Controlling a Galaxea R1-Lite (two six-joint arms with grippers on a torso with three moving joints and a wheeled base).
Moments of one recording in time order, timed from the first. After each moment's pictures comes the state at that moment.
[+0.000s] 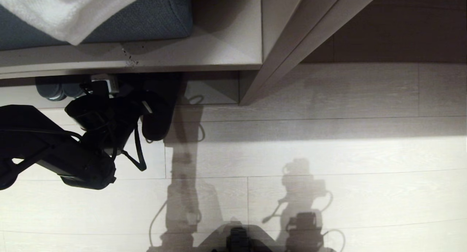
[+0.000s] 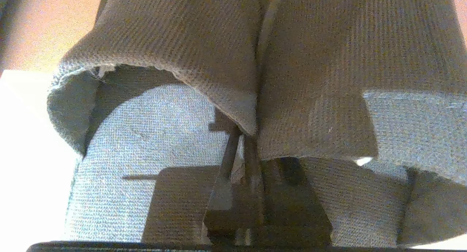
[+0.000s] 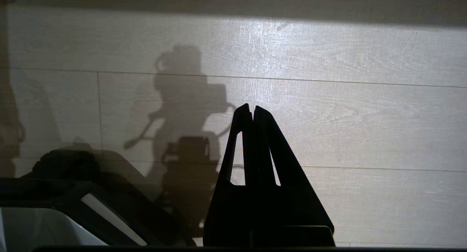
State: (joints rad) left arm -0.14 2.07 -0.97 -1.51 0.07 -0.12; right arm -0.01 0.00 0.00 -0.01 0.00 -0.02
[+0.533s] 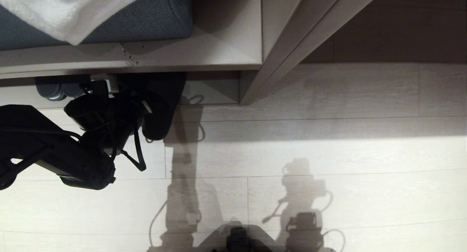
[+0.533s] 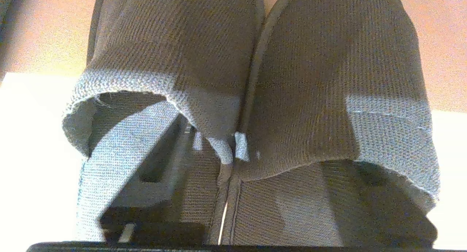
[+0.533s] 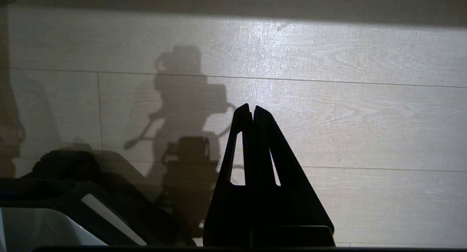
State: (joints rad) left arm -0.14 2.07 -0.96 -1.51 0.07 -0.11; right arm -0.01 0.00 0.00 -0.01 0.00 -0.02
